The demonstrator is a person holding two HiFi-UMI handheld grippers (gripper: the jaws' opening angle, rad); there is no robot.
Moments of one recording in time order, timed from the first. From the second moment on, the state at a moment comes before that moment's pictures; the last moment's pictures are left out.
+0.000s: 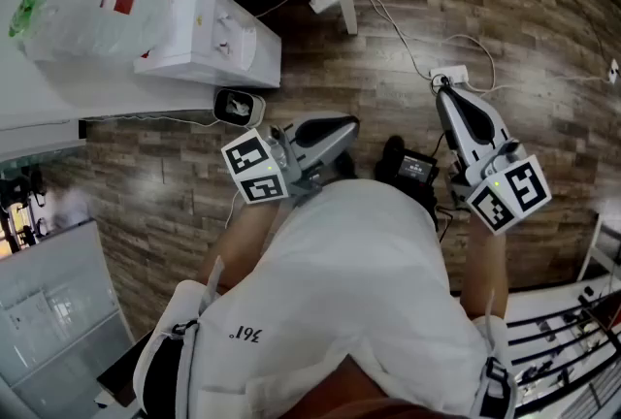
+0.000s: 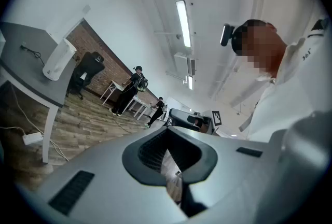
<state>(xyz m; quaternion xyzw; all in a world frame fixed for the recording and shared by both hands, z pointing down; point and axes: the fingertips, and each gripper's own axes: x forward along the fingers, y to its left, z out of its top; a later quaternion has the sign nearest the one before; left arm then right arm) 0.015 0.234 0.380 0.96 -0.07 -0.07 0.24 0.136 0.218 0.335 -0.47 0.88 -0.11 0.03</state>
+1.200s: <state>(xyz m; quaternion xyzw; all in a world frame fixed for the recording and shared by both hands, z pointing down) -0.065 0.243 0.378 0.96 -0.15 -0.05 0.25 0.052 0.236 0.357 -0.42 0.88 -0.22 0.02</state>
